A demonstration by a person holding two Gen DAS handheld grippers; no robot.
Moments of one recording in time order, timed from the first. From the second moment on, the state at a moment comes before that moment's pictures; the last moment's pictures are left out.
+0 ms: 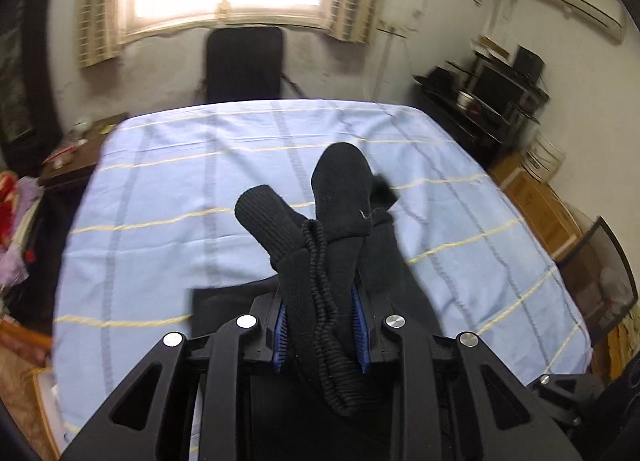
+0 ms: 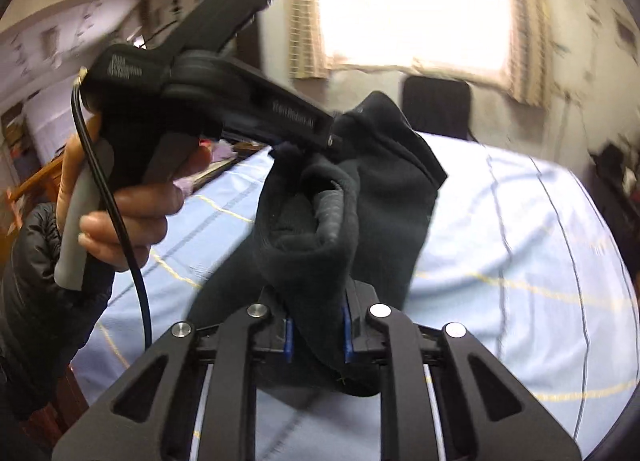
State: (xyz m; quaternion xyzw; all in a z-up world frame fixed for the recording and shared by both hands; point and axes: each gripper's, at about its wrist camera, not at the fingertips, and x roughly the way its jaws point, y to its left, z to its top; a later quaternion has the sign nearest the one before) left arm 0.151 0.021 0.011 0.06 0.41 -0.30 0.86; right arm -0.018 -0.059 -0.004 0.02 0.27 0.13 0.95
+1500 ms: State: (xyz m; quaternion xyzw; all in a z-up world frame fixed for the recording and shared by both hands) left arm 0.132 0.123 -0.042 0.05 0.40 -0.18 0.90; right arm 0.109 -0.067 -0.004 0.11 0.31 0.22 0.92
